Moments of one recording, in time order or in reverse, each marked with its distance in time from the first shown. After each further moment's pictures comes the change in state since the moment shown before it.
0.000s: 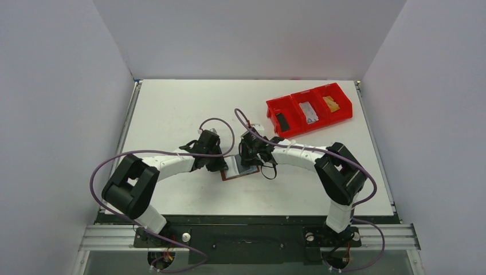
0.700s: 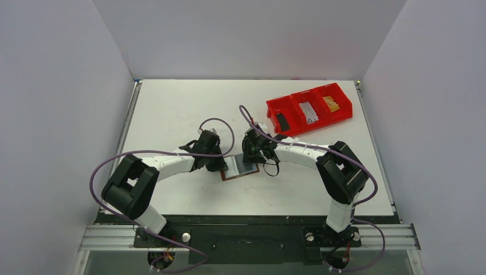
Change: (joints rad) left arm 0.000 -0.004 0.000 -0.010 -0.006 0.000; right arm -0.048 -0.003 0.000 0.004 -0.047 -0.003
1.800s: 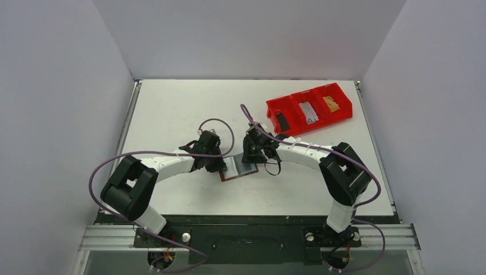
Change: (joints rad) left arm -0.005 -0.013 0.000 -0.027 -0.021 0.000; right arm -0.001 -0.027 0.000 -0.011 -0.066 -0.006
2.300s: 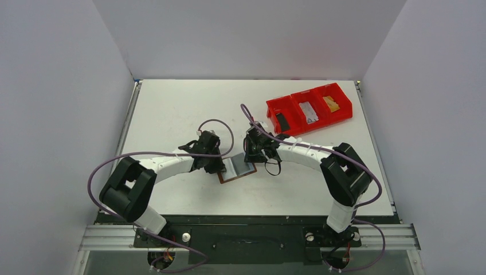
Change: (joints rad) left arm -0.002 -0.025 0.014 -0.056 -0.005 0.000; right arm -0.005 -0.009 0.000 -0.008 0.035 -0.008
